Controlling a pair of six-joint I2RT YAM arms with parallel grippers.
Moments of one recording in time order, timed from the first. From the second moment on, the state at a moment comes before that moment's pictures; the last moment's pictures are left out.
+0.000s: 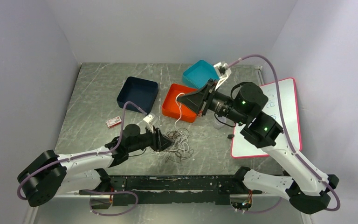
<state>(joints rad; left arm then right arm) -0.86 1.11 0.33 0.54 0.25 -0.59 0.83 0.98 1.28 -0.26 -0.25 0.54</state>
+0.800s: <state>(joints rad) -0.89 1.15 0.23 0.57 0.16 -0.65 0.83 1.05 1.63 -0.32 -0.16 0.39</state>
